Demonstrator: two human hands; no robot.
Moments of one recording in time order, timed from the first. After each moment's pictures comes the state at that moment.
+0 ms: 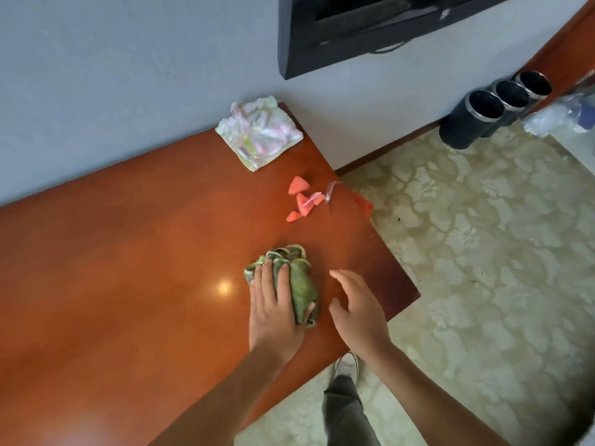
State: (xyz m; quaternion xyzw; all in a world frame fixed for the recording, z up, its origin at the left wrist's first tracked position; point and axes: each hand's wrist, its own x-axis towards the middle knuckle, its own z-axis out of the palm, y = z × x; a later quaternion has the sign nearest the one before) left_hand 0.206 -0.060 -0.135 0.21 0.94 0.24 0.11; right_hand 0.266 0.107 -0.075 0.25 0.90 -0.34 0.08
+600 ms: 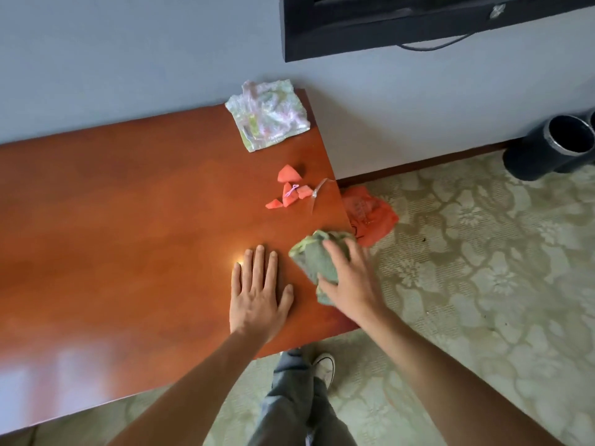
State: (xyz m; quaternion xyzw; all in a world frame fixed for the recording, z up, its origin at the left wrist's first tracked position) left_hand 0.238 0.024 -0.154 0.10 0.99 0.08 0.07; right_hand 0.222 0.246 -0.112 0.00 0.98 -0.20 0.04
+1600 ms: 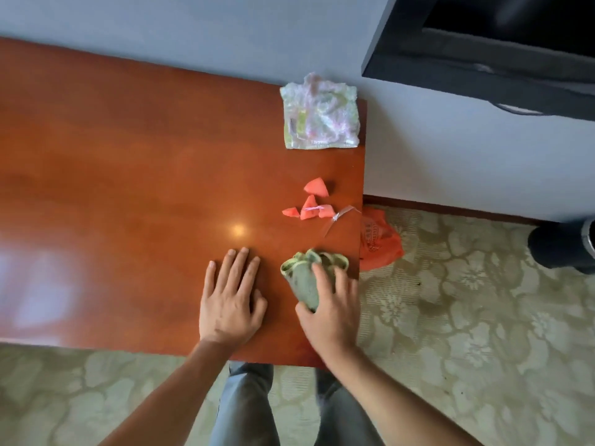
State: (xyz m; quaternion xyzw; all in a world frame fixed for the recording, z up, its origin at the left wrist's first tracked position) left_hand 0.240 0.033 -0.143 -0.03 0.99 0.13 -0.05; right_hand 0.200 0.234 -0.108 -0.08 0.97 -0.21 0.06
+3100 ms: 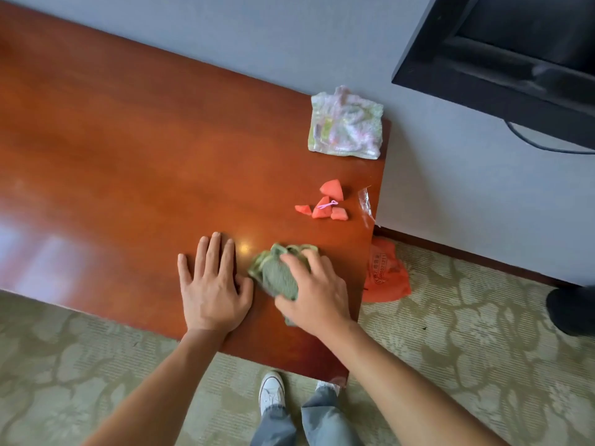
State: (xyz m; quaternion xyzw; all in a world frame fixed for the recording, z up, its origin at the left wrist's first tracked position) left_hand 0.250 0.040 -0.145 -0.22 0.97 0.08 -0.06; right_hand 0.171 0.221 -0.121 -0.28 0.95 -0.17 0.06
